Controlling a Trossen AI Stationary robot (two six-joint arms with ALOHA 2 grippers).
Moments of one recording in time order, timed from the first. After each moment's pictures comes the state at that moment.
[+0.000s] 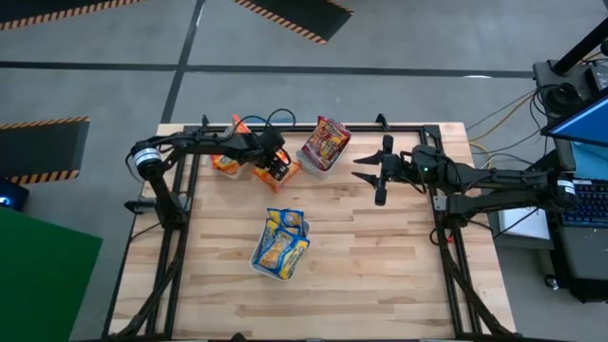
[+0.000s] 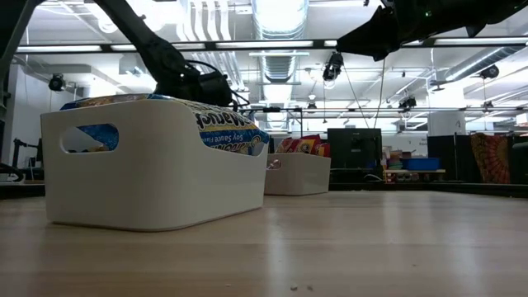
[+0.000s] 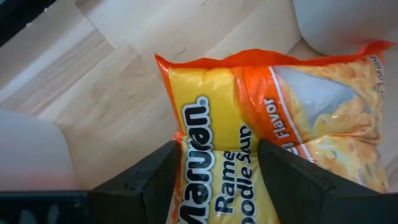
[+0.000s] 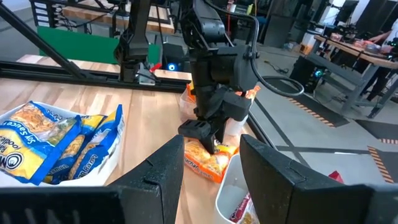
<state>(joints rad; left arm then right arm) 0.53 1.77 1.01 -0.38 -0.14 -0.28 -0.22 0.91 0.60 0.16 -0.03 -0.21</state>
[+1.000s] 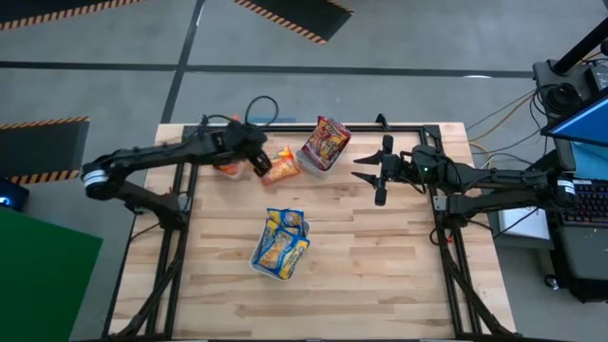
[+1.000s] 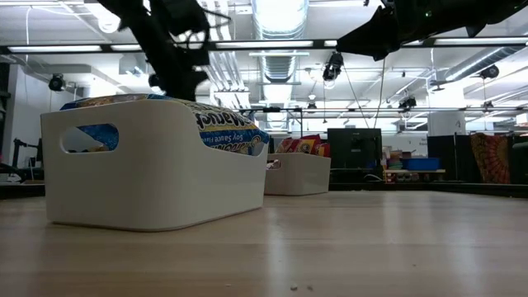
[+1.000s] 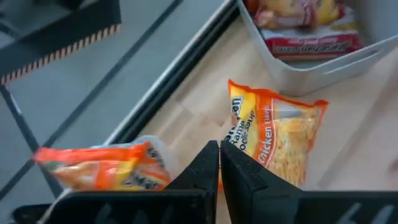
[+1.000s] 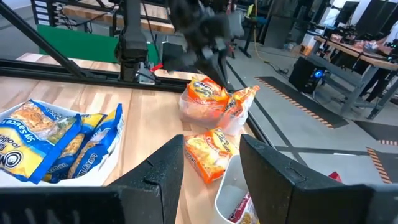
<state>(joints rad) 0.40 1.35 1.02 -0.56 -0.42 -0.07 -0.22 0.91 0.60 0.16 -0.03 -0.22</state>
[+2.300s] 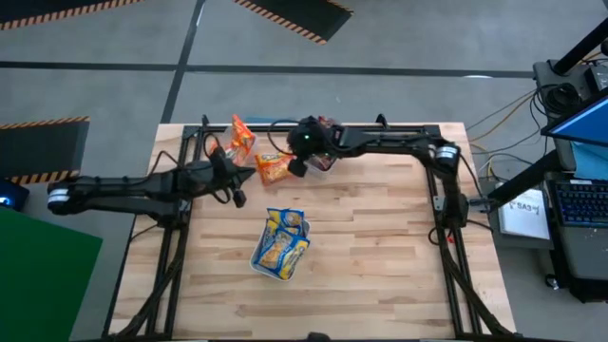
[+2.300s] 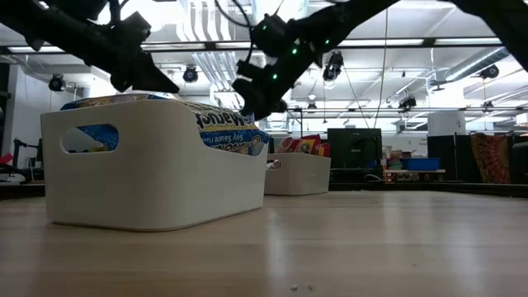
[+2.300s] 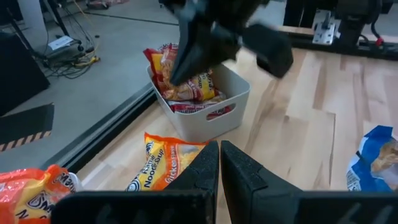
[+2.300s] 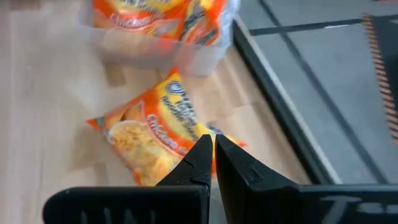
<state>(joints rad) 0.15 0.75 0.44 -0.04 -0.35 -0.07 -0.34 2.00 1.61 -0.28 0.10 -0.11</state>
